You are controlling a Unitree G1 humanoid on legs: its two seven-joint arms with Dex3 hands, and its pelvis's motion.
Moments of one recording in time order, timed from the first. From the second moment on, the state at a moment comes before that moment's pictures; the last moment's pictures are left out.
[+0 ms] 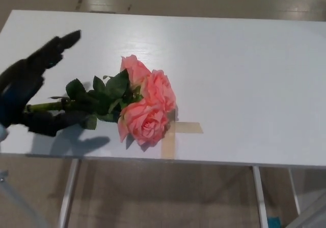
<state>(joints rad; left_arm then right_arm) -0.38 0.57 0.02 0.23 0.29 -0.23 -0.27 -0.19 -0.21 0.01 1.33 -0.17 -0.17 -0.12</state>
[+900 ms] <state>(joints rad) -0.58 0.54 -0.27 0.54 0.54 -0.08 -0.16 -0.19 -0.21 0.01 1.32 -0.18 -0.17 -0.11</state>
